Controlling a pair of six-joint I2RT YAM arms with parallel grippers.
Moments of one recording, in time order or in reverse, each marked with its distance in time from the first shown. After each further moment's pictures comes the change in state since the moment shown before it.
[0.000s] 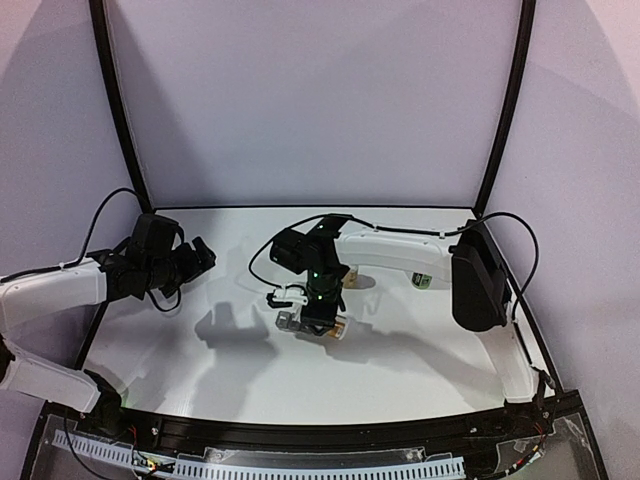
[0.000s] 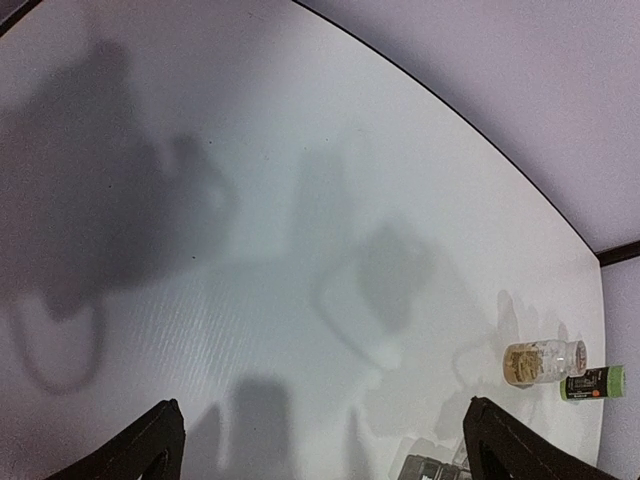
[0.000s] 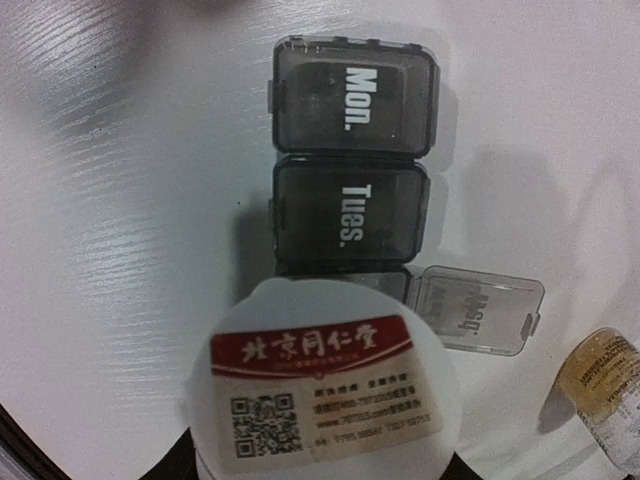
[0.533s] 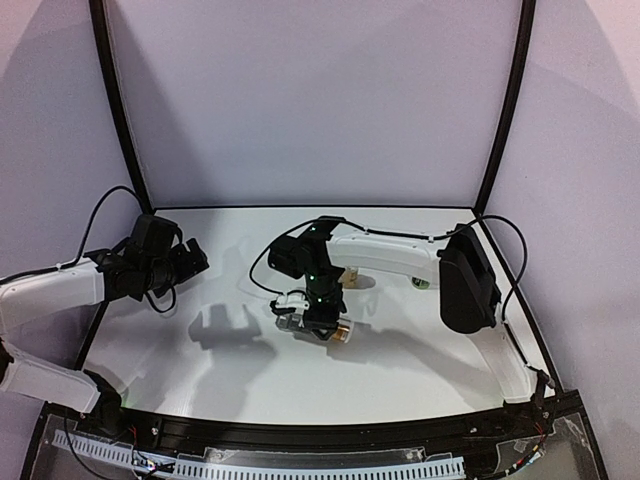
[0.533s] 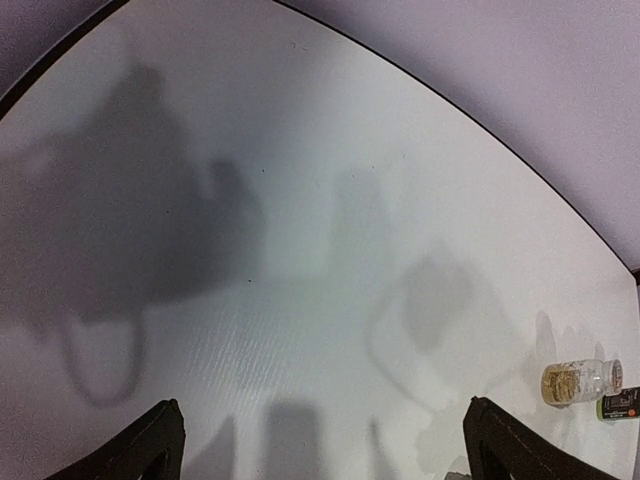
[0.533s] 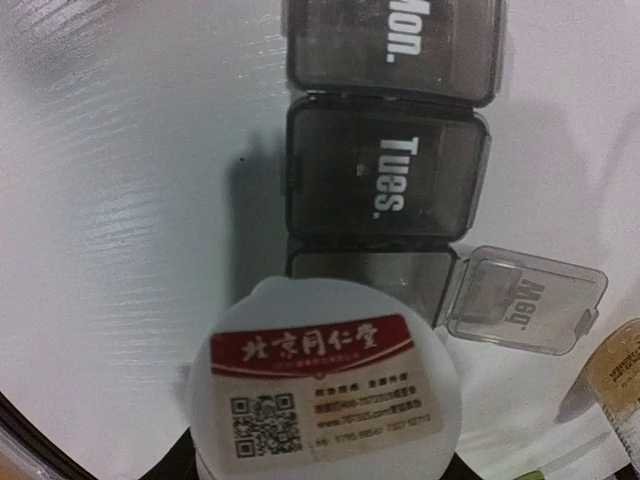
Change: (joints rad) left arm 0.000 -0.016 0.003 -0.054 -0.108 0.031; right arm 0.000 0.073 0.088 -0.124 0.010 -0.004
